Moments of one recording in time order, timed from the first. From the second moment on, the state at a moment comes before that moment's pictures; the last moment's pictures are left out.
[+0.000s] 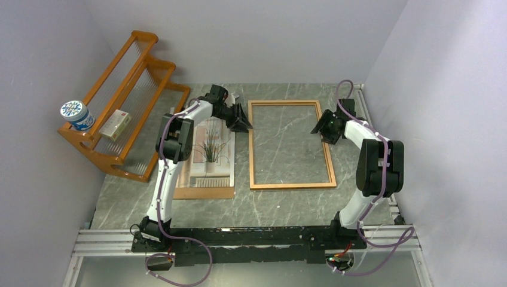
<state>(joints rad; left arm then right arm) -0.31 2.53 2.01 -0.51 0.85 -0.60 -0.07 1.74 1.10 -0.31 -0.19 0.54</state>
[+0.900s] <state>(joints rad) -0.31 2.51 2.02 -0.57 0.76 -0.56 0.10 1.93 1.30 -0.73 0.06 0.30</state>
